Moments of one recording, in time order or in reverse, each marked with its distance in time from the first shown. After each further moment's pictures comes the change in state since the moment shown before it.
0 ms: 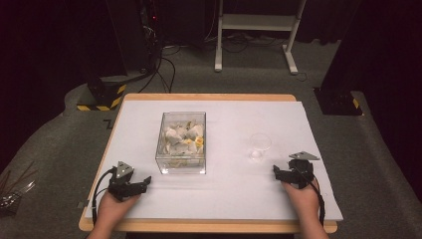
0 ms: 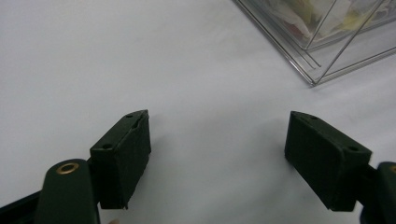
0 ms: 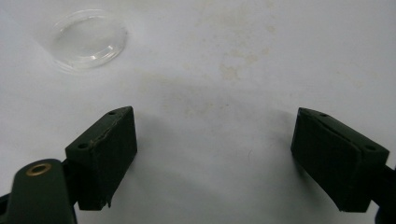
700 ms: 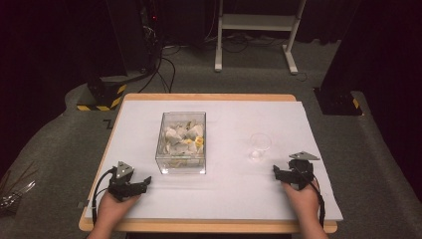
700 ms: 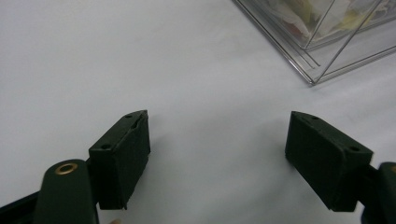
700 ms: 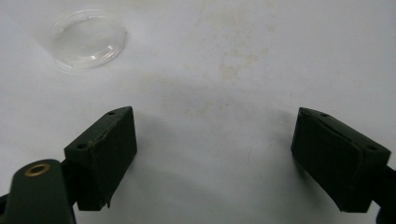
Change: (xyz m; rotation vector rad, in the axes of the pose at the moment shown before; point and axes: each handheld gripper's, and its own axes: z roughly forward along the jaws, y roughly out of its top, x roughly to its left) left arm 0.000 0.000 0.000 -0.001 0.000 0.005; right arm 0.000 0.000 0.000 -0.002 0.001 0.001
